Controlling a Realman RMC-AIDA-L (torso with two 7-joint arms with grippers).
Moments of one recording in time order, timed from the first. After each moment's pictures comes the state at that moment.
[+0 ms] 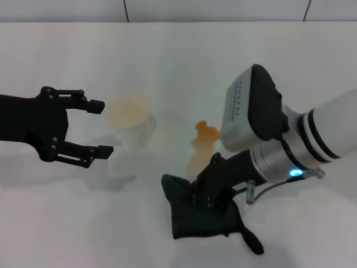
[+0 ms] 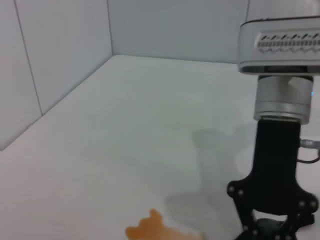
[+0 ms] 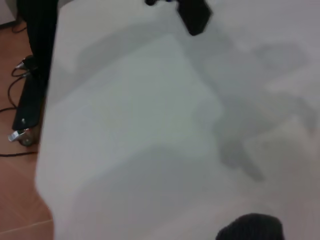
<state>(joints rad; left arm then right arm) -0.43 -1.98 0.95 1.22 1.98 1.80 -1.59 0.50 2.03 -1.86 -1.31 -2.06 -1.17 2.22</state>
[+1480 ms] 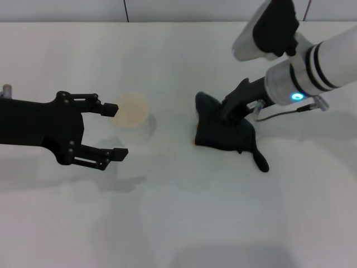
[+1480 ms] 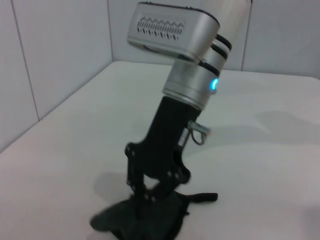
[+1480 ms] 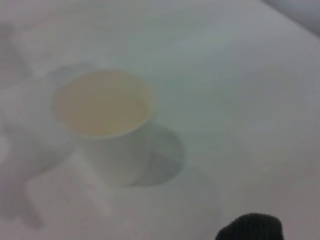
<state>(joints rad) -0.42 -2.04 0.95 1.21 2.00 1.77 -1.57 0.74 2.02 -1.63 -0.96 -2.18 -0.99 2.26</state>
